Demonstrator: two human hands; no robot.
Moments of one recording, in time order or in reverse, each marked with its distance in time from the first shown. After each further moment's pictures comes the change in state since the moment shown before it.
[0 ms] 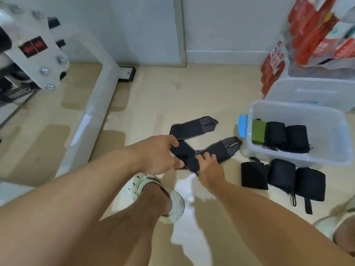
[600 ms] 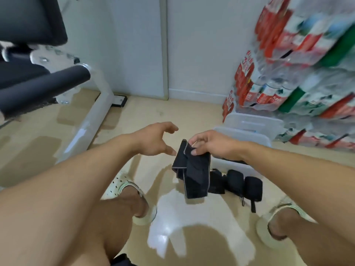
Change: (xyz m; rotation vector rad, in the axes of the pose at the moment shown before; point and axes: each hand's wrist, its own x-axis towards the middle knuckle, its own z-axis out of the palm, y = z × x) left_hand -0.083 0.047 -0.018 -0.047 0.226 0.332; right_hand -0.124 0.017 -0.316 0.820 -0.359 -0.115
